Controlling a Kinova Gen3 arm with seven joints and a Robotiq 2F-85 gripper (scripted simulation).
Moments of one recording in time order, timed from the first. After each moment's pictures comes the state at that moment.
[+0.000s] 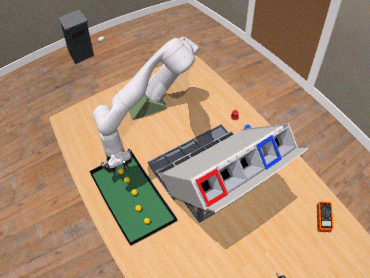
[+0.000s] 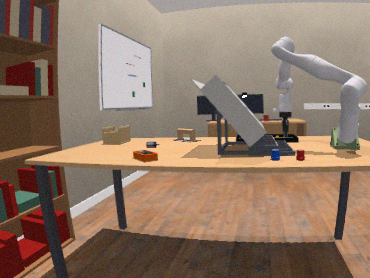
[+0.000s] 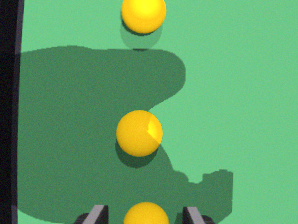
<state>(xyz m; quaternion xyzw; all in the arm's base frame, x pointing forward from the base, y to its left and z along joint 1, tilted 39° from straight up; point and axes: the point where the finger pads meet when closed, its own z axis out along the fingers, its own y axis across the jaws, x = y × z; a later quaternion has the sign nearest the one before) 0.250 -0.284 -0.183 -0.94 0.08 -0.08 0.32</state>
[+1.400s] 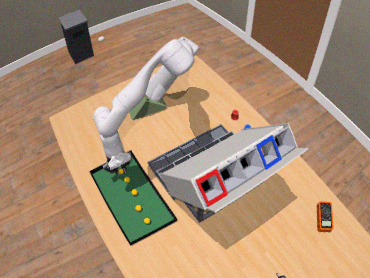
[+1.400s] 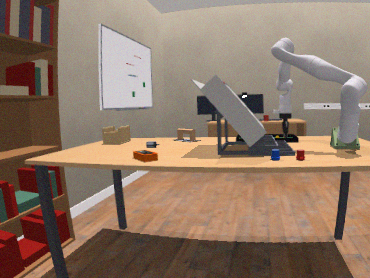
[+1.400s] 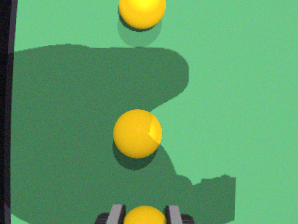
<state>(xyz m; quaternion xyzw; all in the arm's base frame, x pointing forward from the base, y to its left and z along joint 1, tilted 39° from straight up) 0.252 -0.280 -0.190 -0.94 0.08 -0.08 0.32</state>
